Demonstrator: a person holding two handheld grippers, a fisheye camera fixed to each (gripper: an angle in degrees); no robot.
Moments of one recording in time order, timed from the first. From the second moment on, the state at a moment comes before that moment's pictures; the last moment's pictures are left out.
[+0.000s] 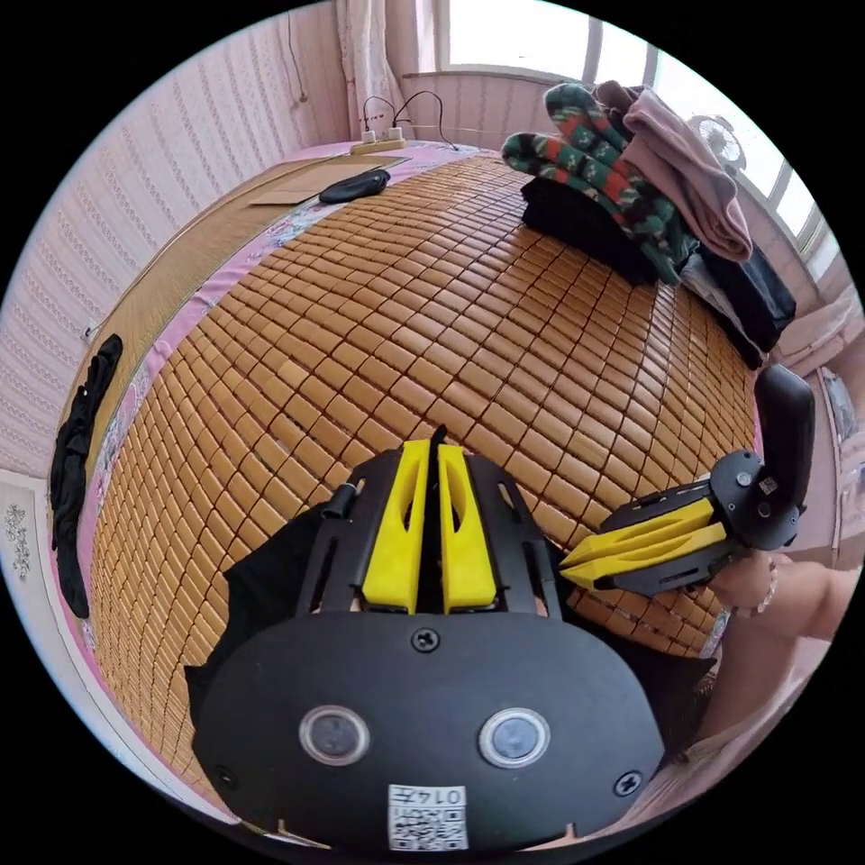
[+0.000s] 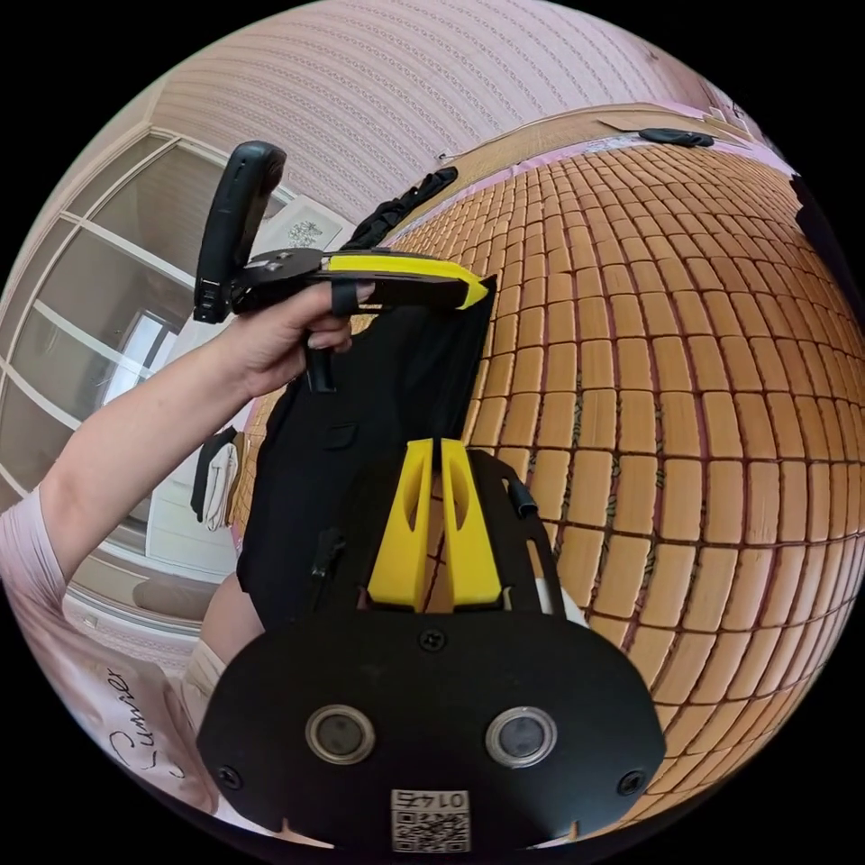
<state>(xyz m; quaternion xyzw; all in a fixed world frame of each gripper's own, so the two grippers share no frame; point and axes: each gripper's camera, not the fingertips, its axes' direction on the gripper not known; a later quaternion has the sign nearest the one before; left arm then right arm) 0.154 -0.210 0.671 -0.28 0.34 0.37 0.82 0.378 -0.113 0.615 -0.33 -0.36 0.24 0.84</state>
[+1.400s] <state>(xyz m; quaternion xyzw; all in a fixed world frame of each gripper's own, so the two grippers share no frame) -0.370 -0.160 0.641 -0.29 0.20 0.08 0.93 -0.068 -0.447 0.697 -0.41 -0.40 0.03 0.82</state>
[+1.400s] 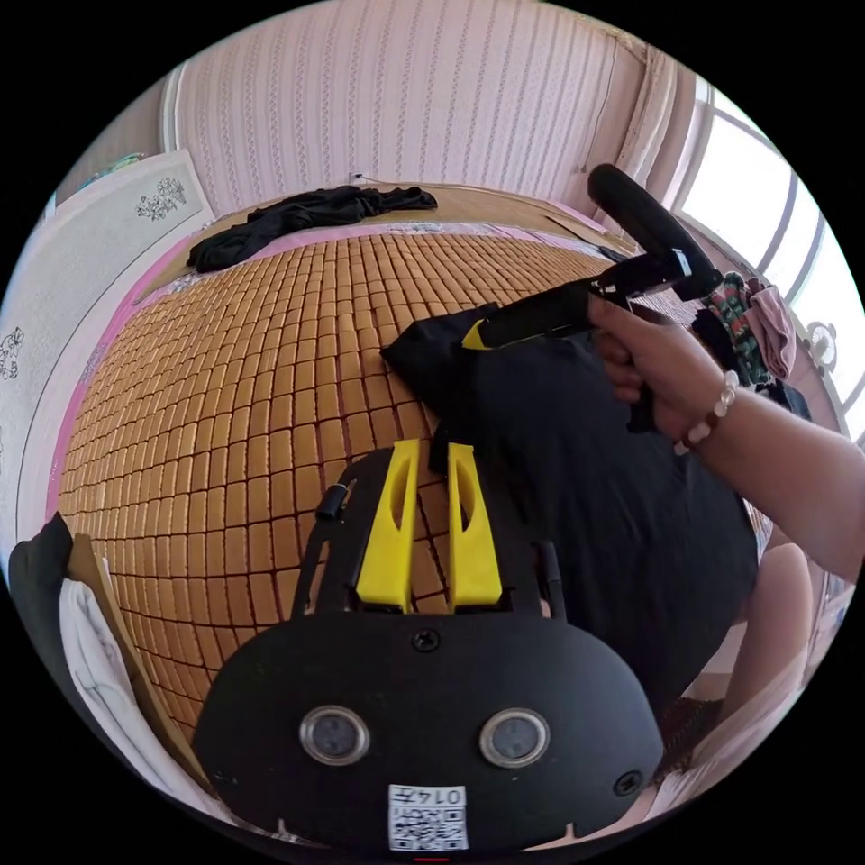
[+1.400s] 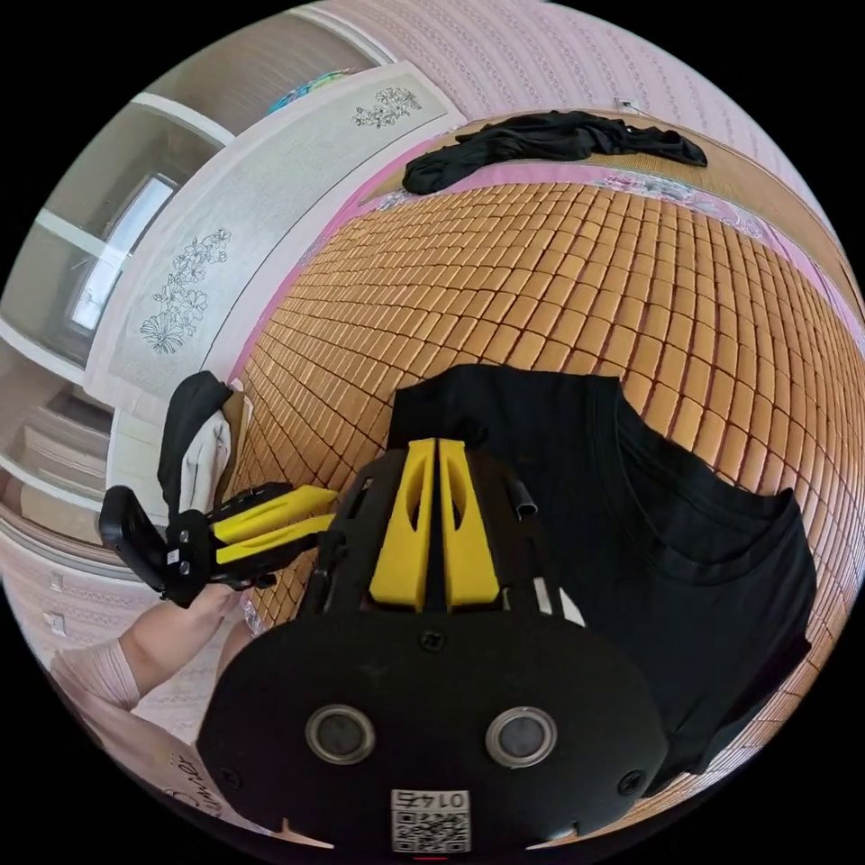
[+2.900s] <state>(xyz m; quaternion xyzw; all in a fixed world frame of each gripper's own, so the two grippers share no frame) -0.489 -0.153 0.657 -0.32 0.26 -0.04 0.91 -0.259 -0.535 0.685 -0.46 -0.38 -0.23 0.77</state>
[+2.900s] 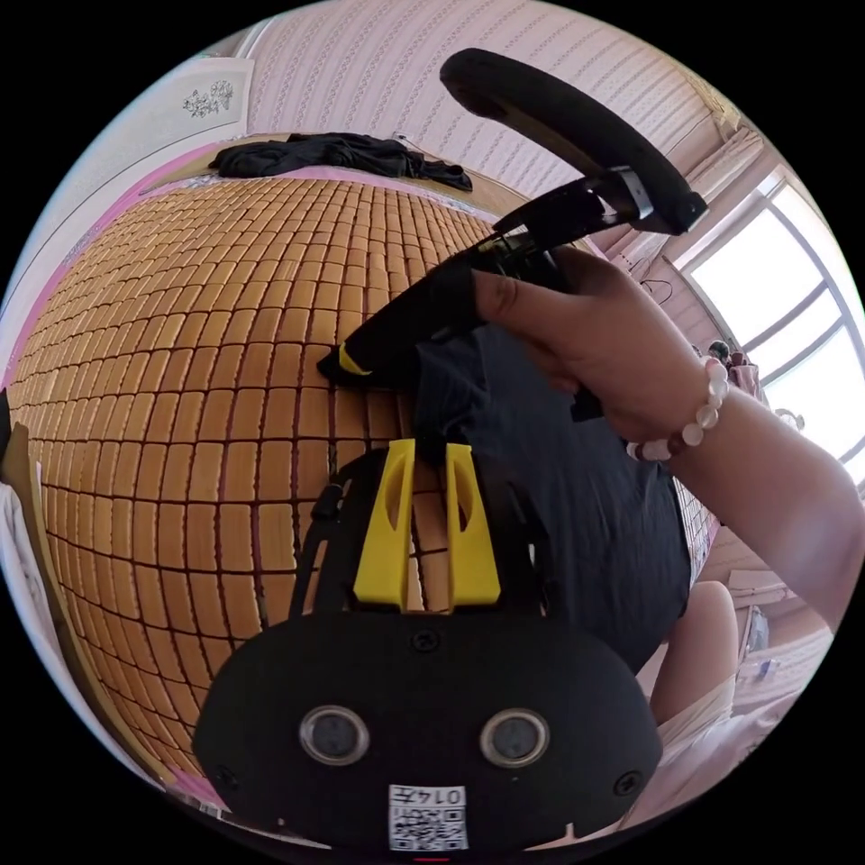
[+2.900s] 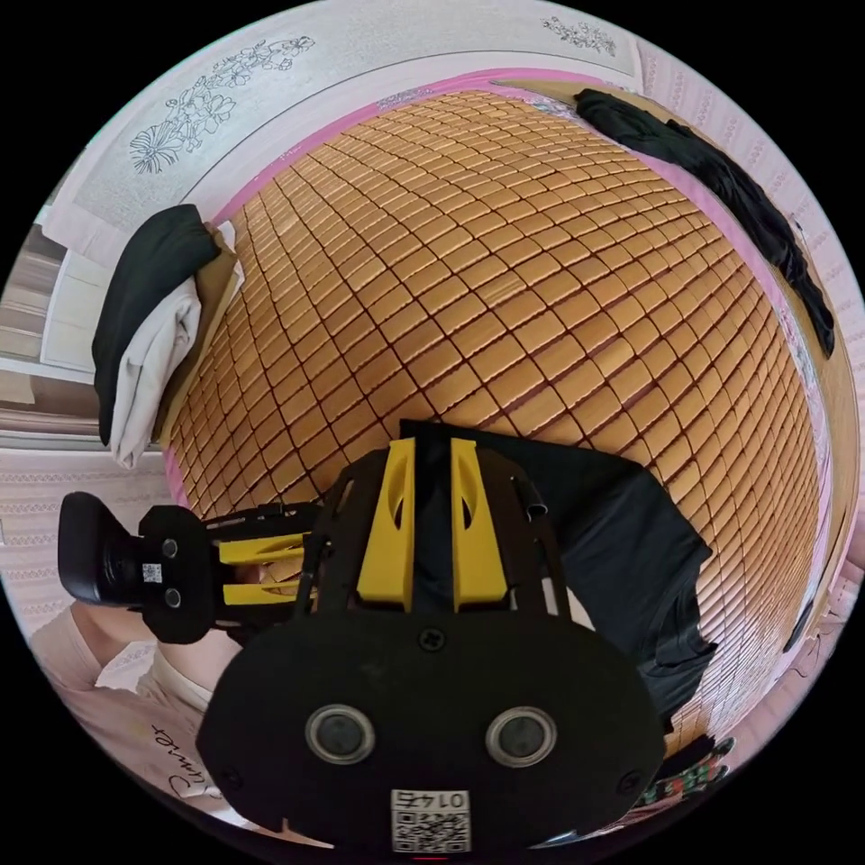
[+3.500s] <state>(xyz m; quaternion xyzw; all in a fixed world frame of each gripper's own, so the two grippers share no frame) -0.457 -0.166 0.605 -0.19 0.38 0.01 0.90 0.017 -0.452 0.660 -0.35 -0.40 0.12 0.84</state>
